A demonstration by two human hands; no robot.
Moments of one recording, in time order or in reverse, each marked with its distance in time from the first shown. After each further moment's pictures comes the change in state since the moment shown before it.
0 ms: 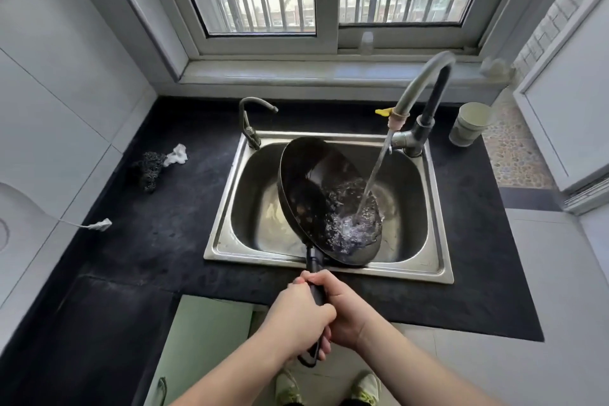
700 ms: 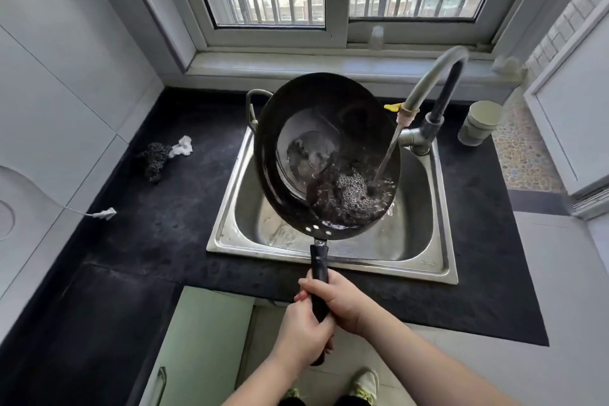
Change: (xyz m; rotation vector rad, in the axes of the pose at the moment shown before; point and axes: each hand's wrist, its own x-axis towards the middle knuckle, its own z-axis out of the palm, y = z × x) left_hand 0.043 -0.077 0.046 -0.137 0.196 0.250; right_hand 0.016 -0.005 -0.022 -0.639 0.131 -0.176
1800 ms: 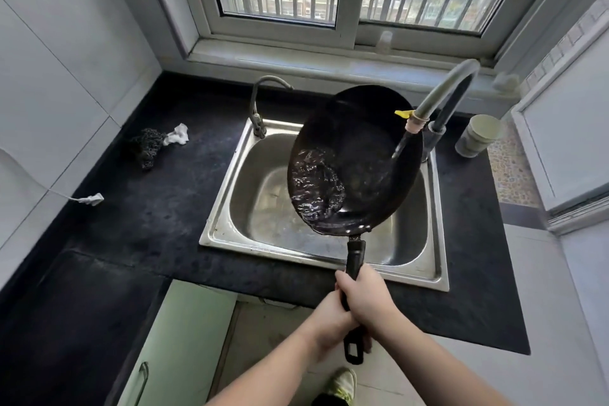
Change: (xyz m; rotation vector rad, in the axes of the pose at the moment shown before) left_hand 0.017 0.039 0.026 -0.515 -0.436 -0.063; right_hand -0.015 -0.013 -0.022 -0.692 0.666 0.005
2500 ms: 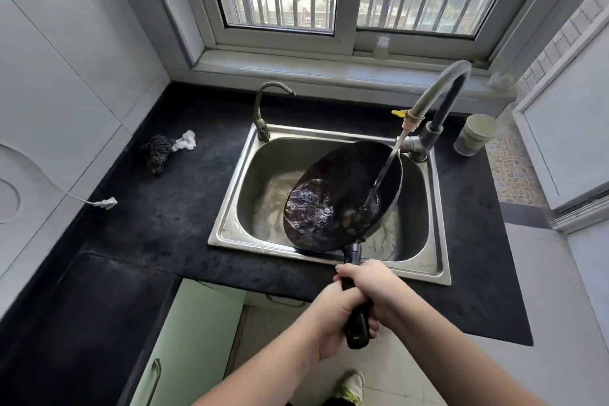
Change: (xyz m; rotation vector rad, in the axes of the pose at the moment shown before) left_hand -0.033 0.042 0.017 -0.271 0.091 -0.145; right_hand -0.022 -0.032 -0.021 0.288 -0.230 0.256
